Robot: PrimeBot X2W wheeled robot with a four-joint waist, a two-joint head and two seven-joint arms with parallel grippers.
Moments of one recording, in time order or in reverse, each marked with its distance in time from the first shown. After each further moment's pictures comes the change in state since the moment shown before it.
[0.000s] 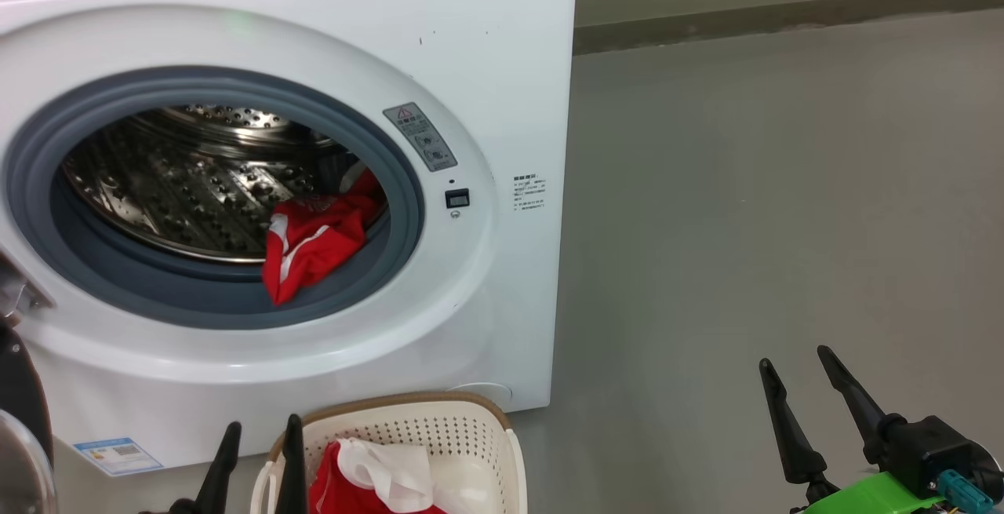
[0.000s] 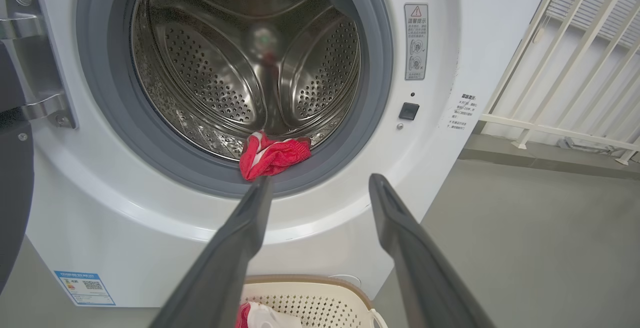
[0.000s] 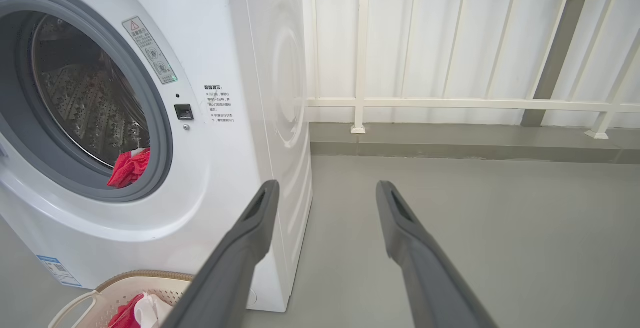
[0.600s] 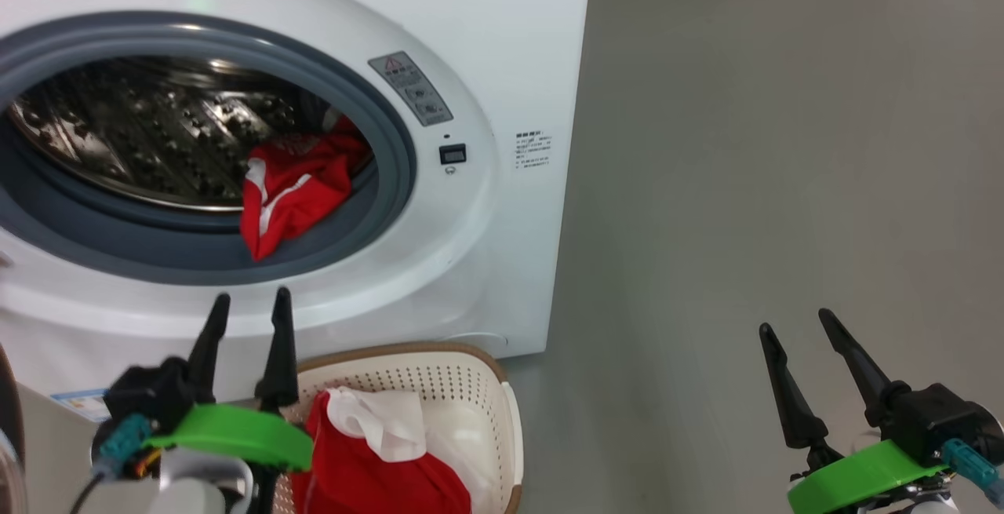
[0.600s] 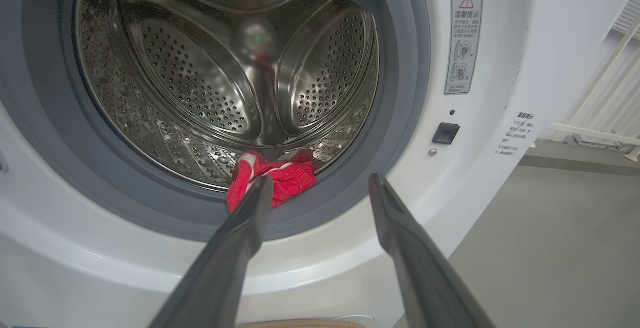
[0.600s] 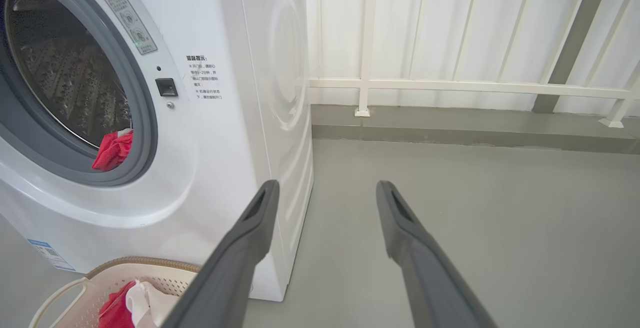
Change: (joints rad) left arm -0.342 0.007 0.008 0.240 0.001 -0.038 0.000; right arm -0.060 -0.016 0.009 -0.009 0.000 0.000 0.000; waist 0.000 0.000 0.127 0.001
